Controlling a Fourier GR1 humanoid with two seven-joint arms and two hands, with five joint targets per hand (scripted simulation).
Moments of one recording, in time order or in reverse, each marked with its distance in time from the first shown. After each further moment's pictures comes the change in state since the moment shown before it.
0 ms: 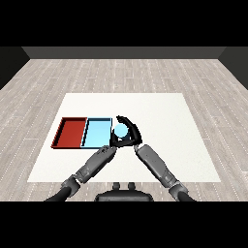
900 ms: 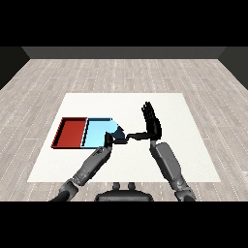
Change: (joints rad) left arm 0.078 0.012 0.118 -0.030 -0.056 -0.027 -0.020; right arm 0.079 -0.080 -0.233 -0.210 -0.143 0.116 0.024
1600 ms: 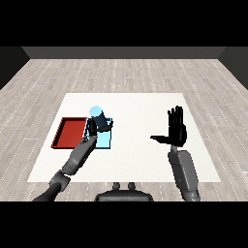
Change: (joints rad) left arm -0.133 0.154 0.193 0.183 -0.042 -0.058 0.067; right arm 0.197 -0.091 -0.208 -0.156 -0.124 0.100 -0.046
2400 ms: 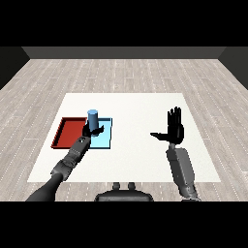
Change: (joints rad) left arm -0.187 0.003 0.083 0.622 -0.077 -0.014 0.143; right arm -0.044 0.025 -0.049 0.153 0.009 0.018 -0.051
